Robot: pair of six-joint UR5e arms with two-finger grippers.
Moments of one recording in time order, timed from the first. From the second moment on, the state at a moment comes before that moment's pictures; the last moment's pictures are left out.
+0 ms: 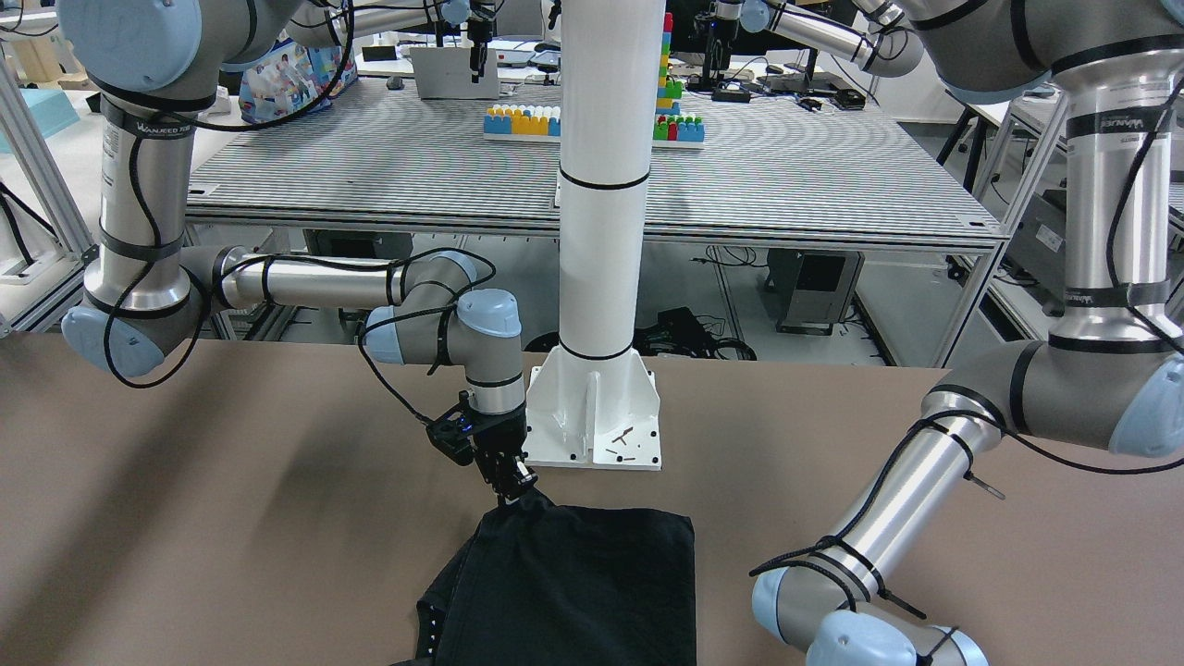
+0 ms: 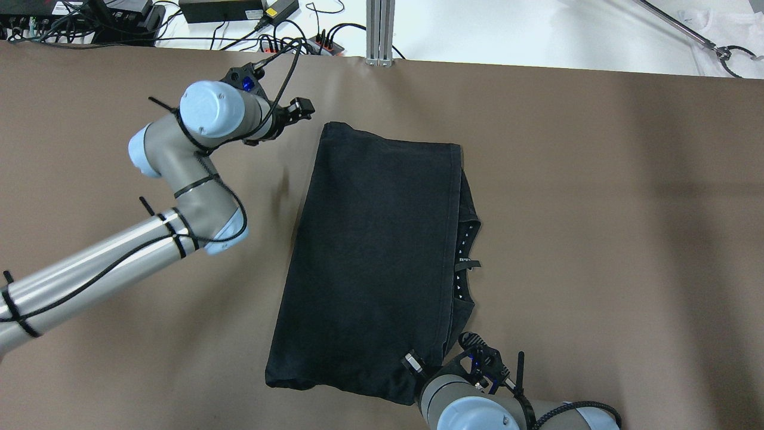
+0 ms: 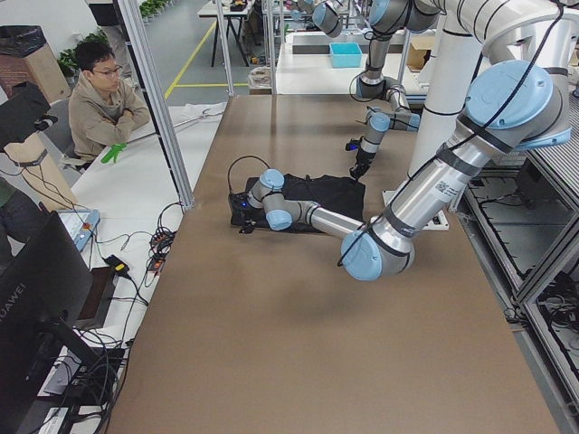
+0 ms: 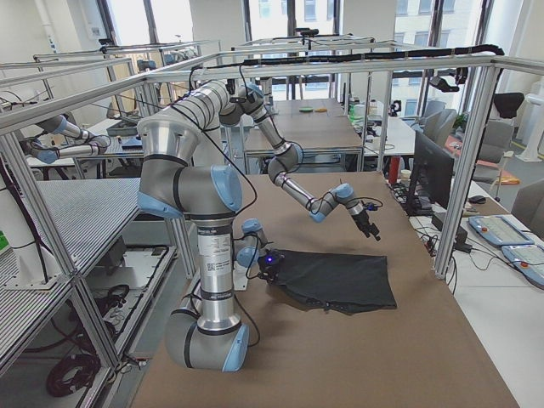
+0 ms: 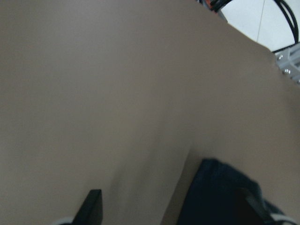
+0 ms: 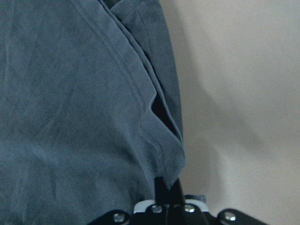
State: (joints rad) left arm -0.80 -2.36 -1.11 -2.35 -1.68 -1.58; right arm 0.14 -1.19 2.03 -1.53 1.38 2.29
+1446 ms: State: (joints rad) left arm -0.13 -1.68 -1.91 -2.35 -1.26 -2.05; right arm 0.14 -1.20 2.03 -1.52 1.39 2.29
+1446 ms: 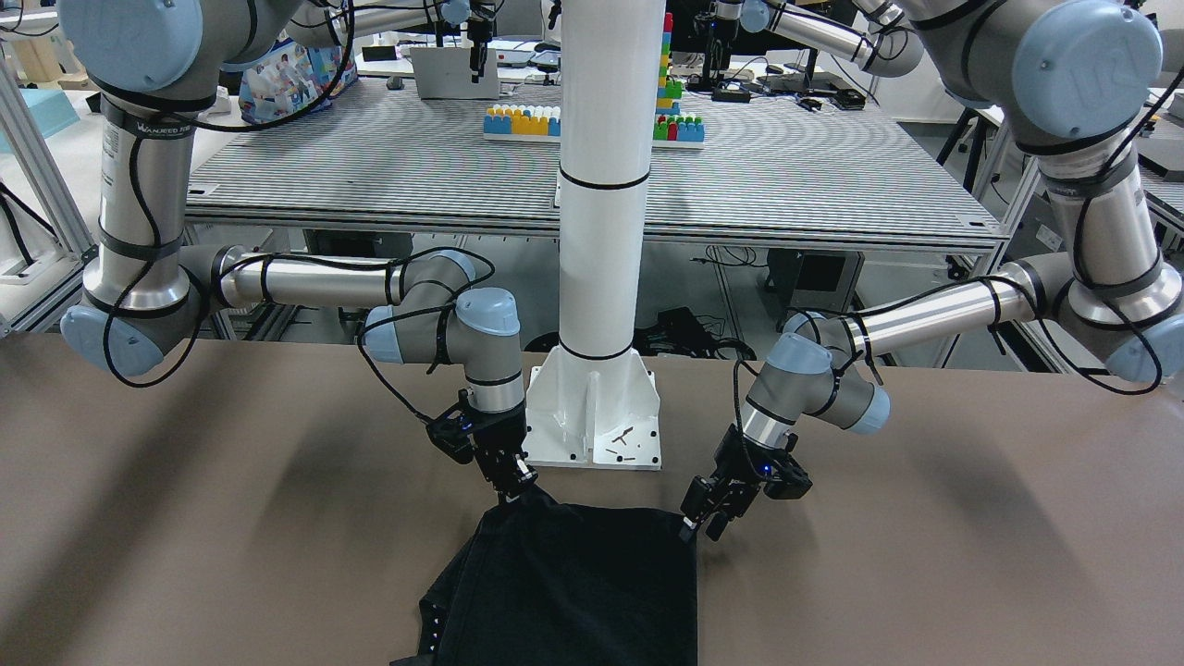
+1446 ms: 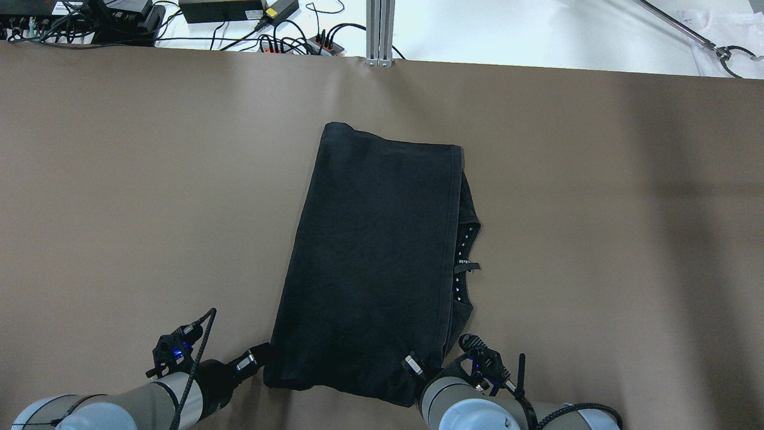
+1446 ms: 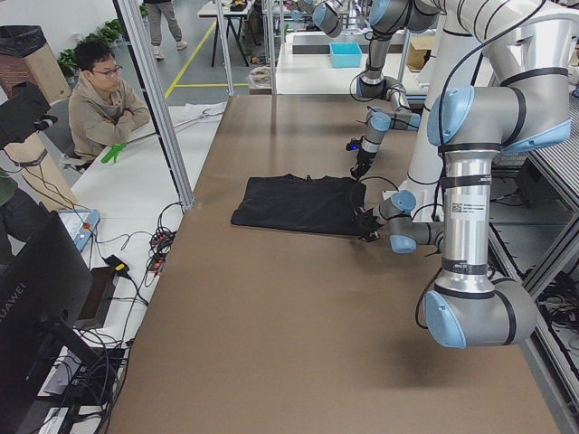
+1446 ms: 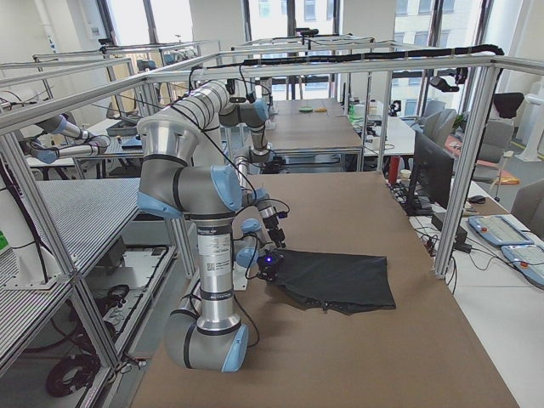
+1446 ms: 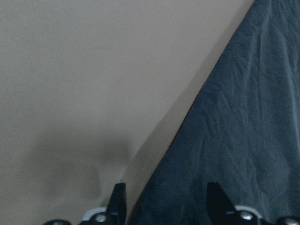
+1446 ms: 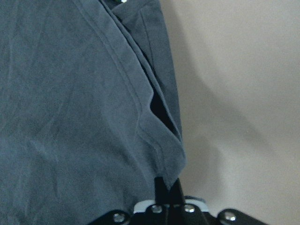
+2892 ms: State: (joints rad) left arm -0.08 -1.69 -1.90 -2.35 -1.21 -2.11; right arm 0.14 -1.20 2.04 -1.52 1.39 2.29
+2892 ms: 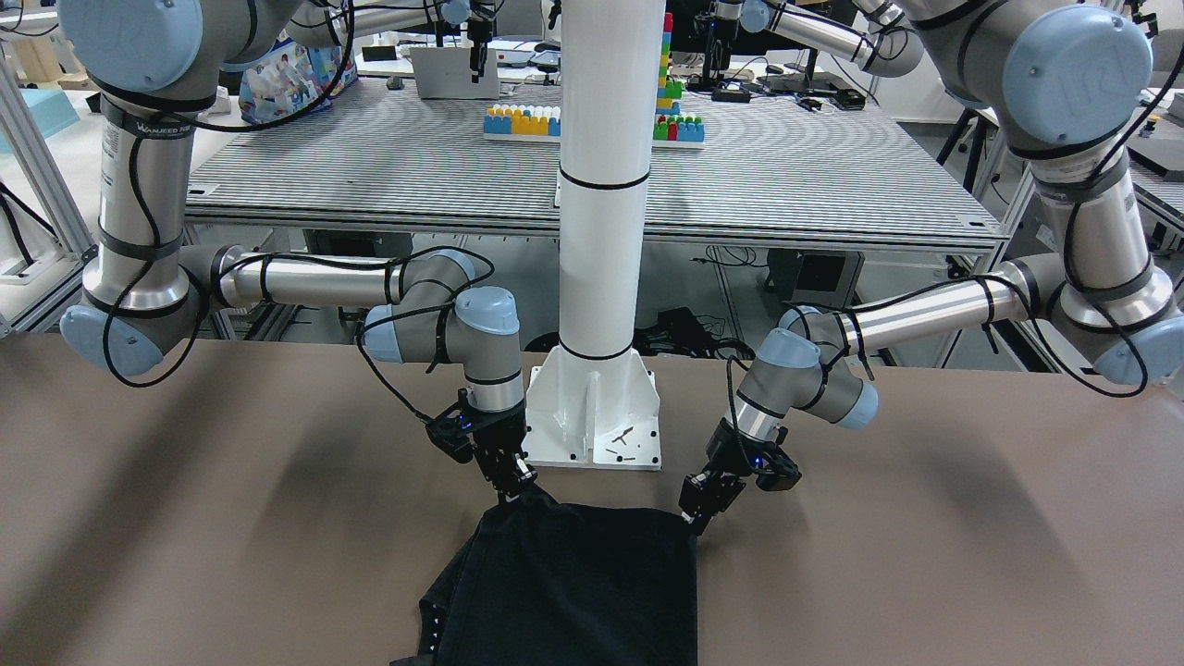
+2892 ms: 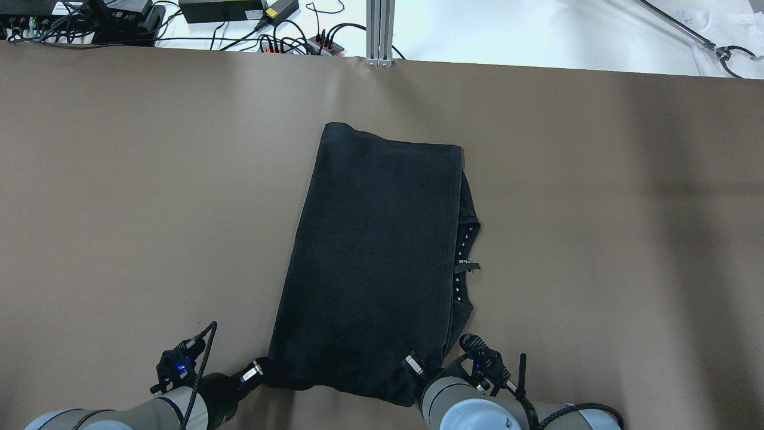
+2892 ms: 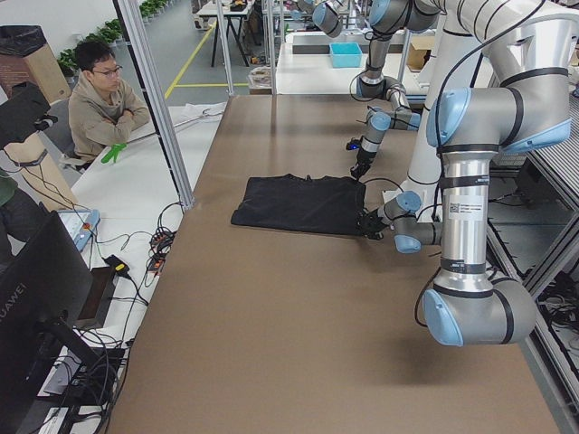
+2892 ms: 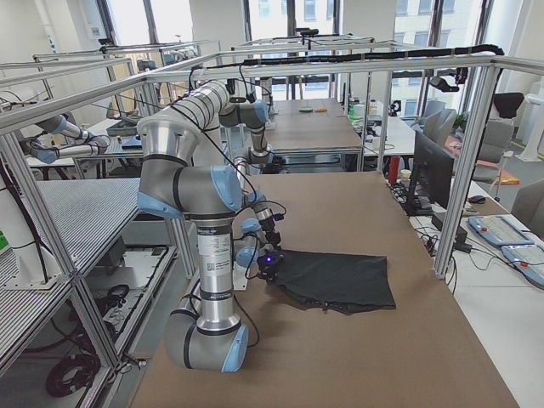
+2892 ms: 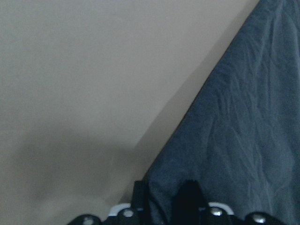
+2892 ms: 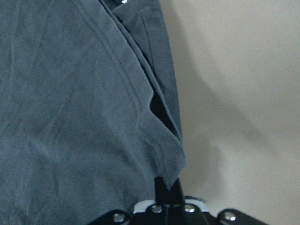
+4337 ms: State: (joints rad) left arm -0.20 -1.72 -2.14 -2.22 -1.36 -2.13; right arm 0.23 -1.37 2.18 -1.29 1.50 2.28
